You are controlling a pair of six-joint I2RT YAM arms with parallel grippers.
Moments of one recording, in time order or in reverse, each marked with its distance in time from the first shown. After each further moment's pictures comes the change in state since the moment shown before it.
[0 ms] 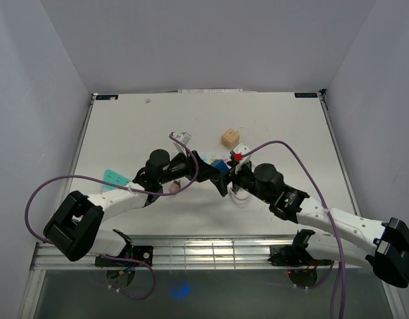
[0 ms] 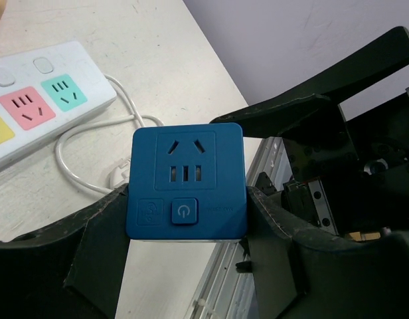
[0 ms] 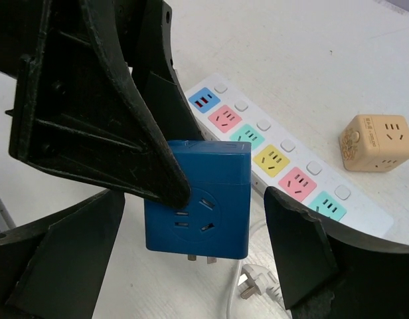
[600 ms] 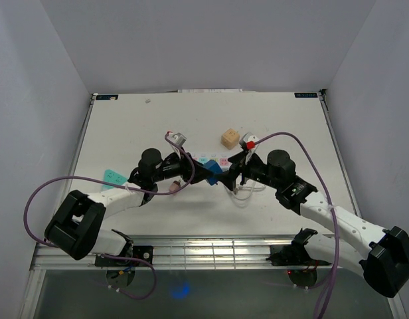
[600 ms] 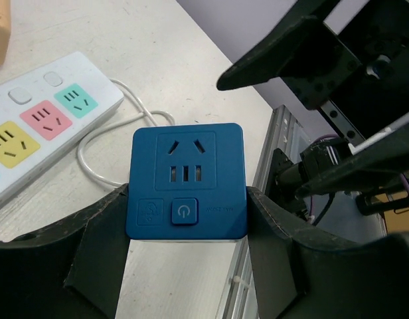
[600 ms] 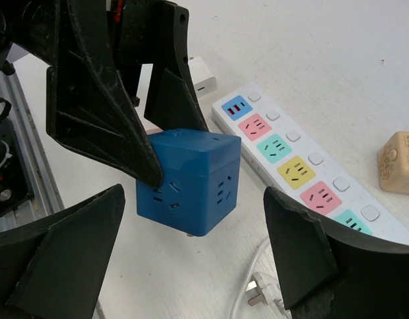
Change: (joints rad) left arm 0.101 0.008 -0.042 0.072 0.168 0.141; right arm -0.217 -0.010 0.029 -0.017 -0.416 0.052
